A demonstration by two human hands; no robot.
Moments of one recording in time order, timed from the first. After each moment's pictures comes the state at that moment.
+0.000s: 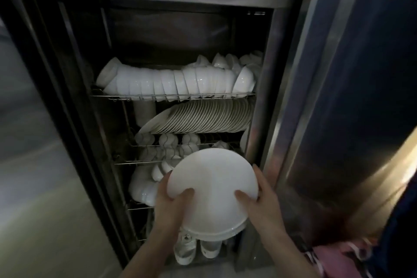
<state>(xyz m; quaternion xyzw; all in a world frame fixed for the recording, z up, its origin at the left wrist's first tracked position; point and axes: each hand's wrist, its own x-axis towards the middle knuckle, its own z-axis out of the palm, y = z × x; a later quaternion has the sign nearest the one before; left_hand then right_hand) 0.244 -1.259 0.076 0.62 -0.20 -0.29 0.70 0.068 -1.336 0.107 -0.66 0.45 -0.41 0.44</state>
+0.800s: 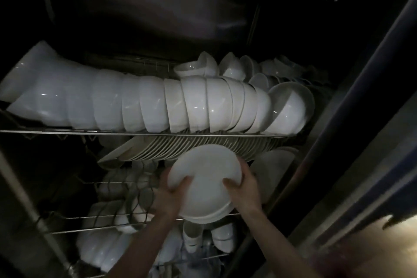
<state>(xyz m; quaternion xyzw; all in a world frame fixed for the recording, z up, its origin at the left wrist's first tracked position) 0.410 -1.546 -0.018 0.67 -0.22 -0.27 0.66 0.245 -1.590 0.078 -0.68 0.53 -0.35 0.37</state>
